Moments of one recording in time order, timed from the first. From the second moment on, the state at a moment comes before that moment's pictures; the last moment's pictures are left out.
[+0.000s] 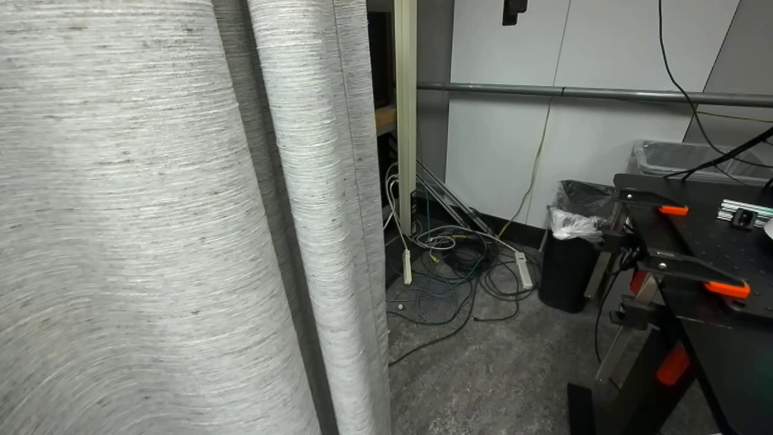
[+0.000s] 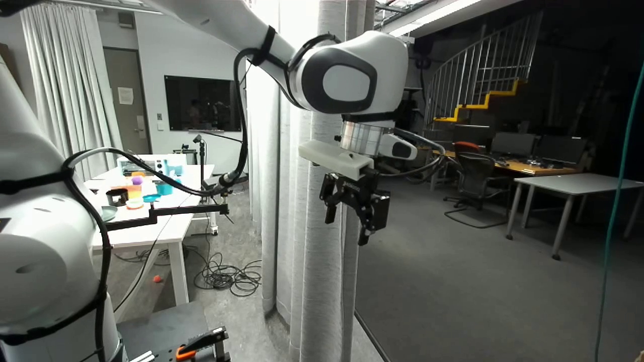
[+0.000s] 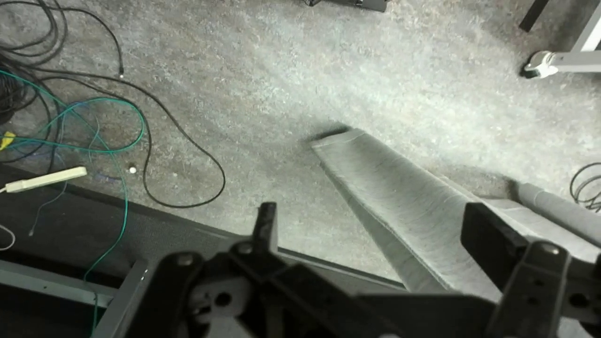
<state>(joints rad) 0.00 -0.24 -0.18 -2.32 0.06 2.00 -0.39</state>
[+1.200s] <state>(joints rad) 0.01 0.23 0.02 -1.88 0.21 1.98 -0.62</state>
